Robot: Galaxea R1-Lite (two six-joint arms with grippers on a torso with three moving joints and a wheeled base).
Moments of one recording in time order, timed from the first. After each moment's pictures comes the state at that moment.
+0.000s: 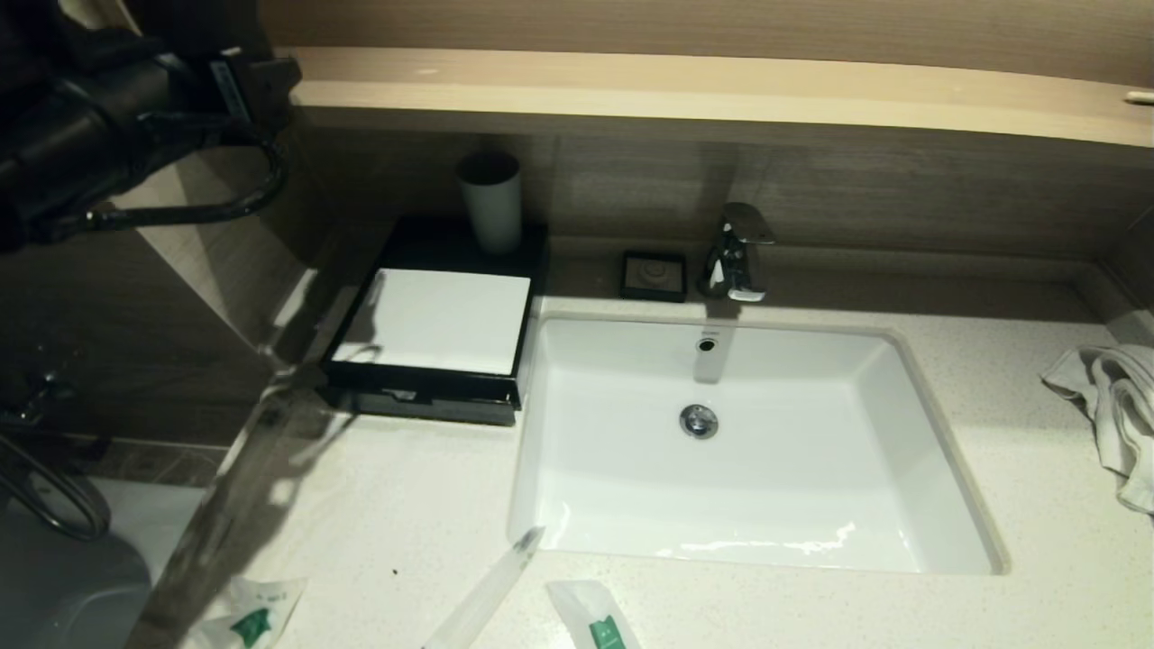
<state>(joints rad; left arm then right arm) -0.22 1.46 -1.23 -0.49 0.16 0.04 0.00 0.00 -0.01 0.03 0.00 0.00</state>
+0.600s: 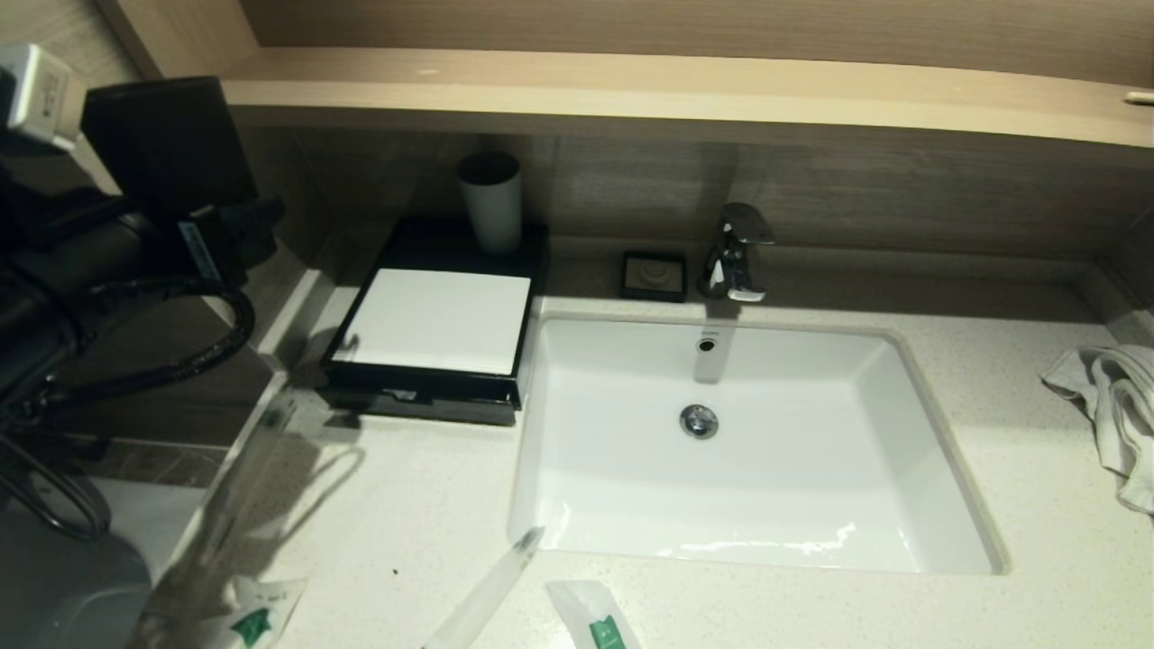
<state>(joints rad) -0.22 1.29 -0.81 -0.60 0.15 0.04 0.00 0.00 -0.01 0.03 0.00 0.00</state>
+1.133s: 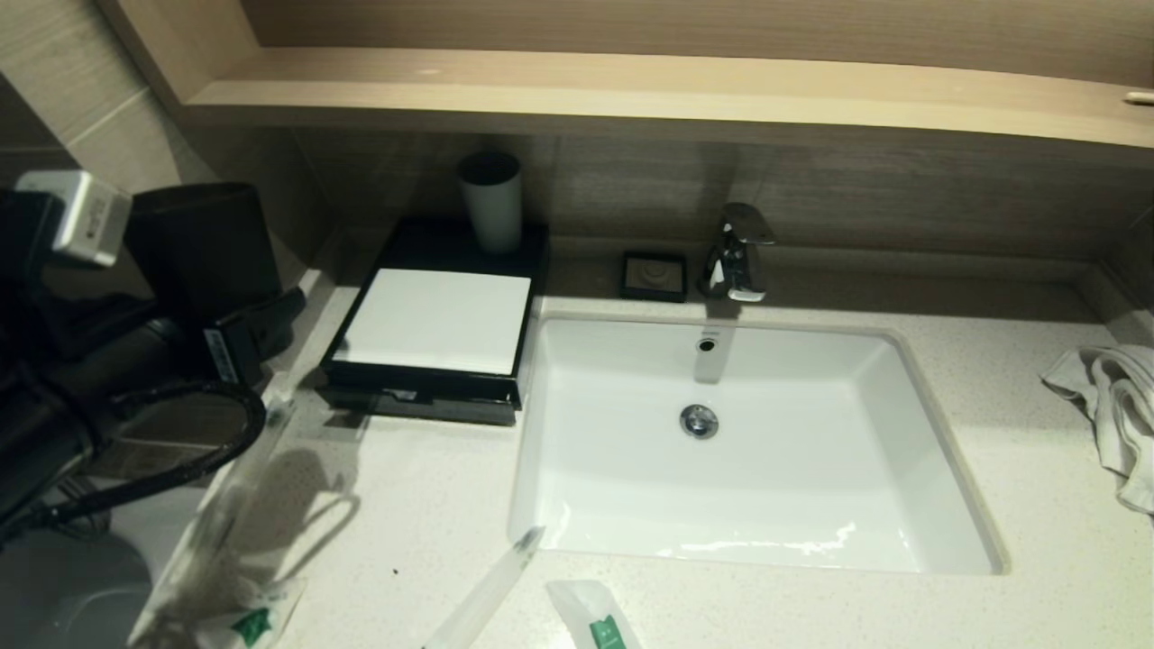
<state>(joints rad) -0.26 1.25 -0.61 -0.65 0.16 0.04 0.00 0.00 -0.01 0.03 0.00 0.00</state>
